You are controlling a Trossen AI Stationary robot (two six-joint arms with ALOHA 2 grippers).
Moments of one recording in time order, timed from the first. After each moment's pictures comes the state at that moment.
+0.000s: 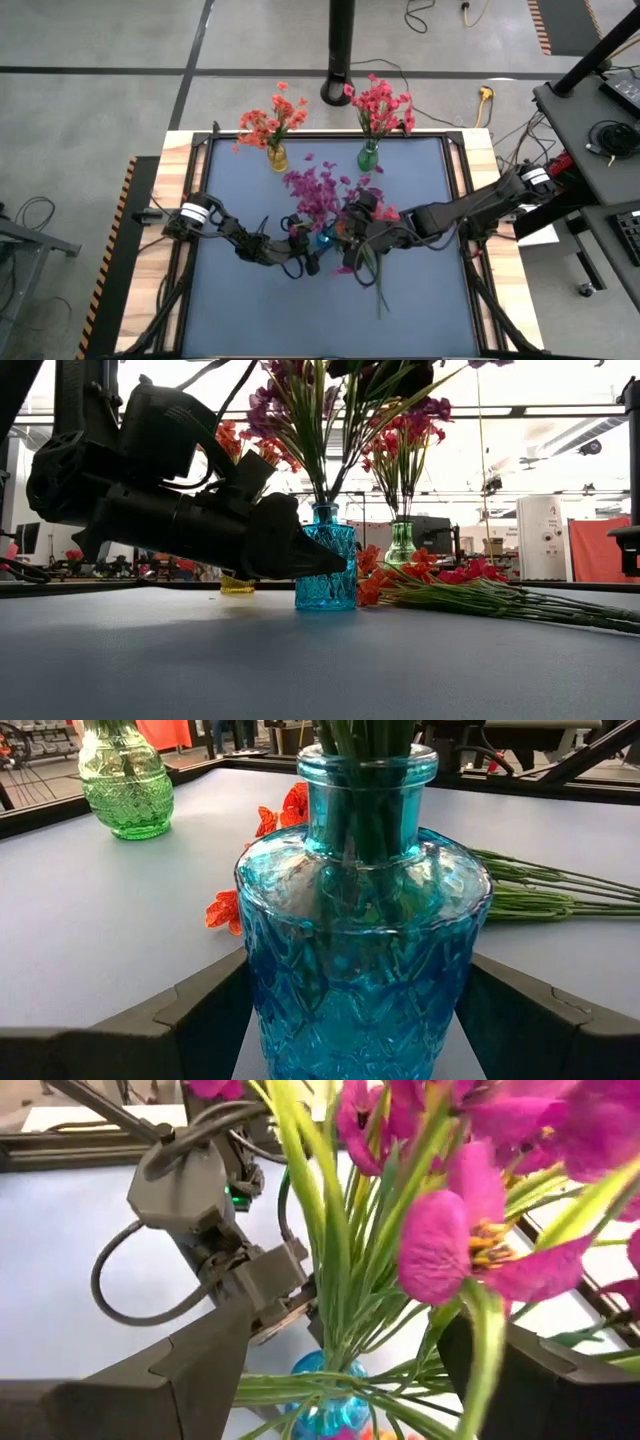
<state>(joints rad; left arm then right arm) -0.30 2.13 0.65 1.22 -0.67 -0.20 0.31 1.53 1.18 -0.23 0.54 0.23</state>
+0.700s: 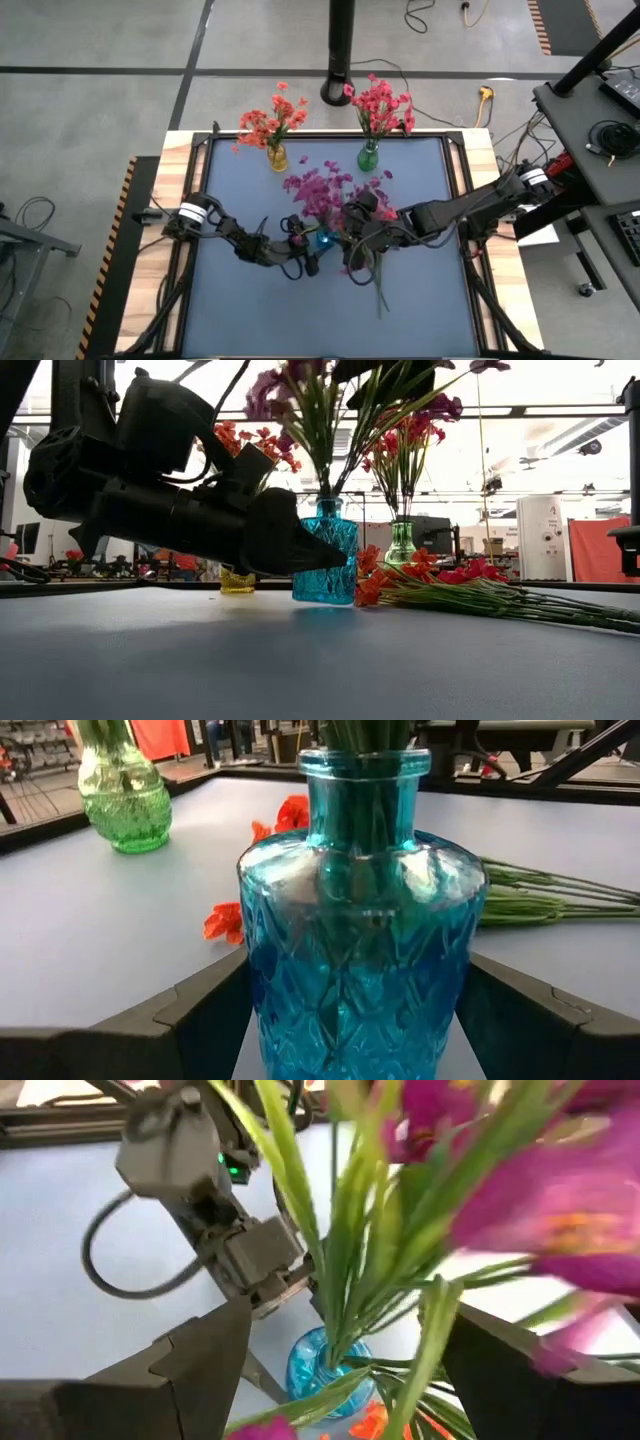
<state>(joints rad) -0.31 2.11 0.65 1.22 -0.68 -0.17 0.30 1.55 1.24 -0.34 0.50 0.28</state>
